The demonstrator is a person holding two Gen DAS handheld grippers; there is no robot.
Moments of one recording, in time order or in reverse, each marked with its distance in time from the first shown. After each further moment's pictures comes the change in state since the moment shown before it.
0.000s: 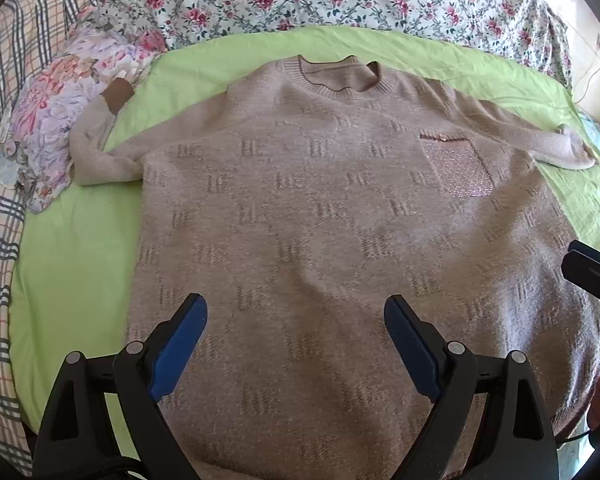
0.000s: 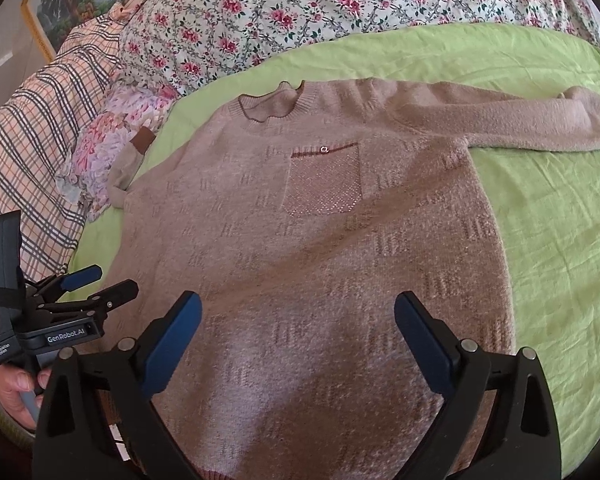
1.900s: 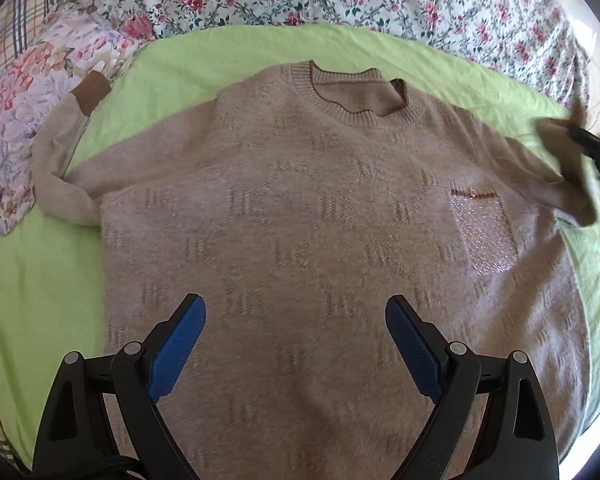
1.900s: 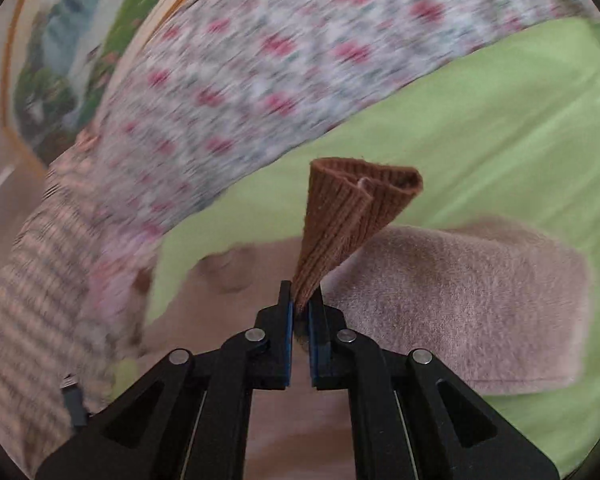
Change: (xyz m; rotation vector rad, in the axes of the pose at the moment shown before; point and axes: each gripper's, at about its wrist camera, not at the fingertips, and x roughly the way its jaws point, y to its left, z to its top) left arm 0.052 0.020 0.070 -0.093 0.034 -0.086; right arm 0.043 -0.086 0.162 0.192 -0.126 0.234
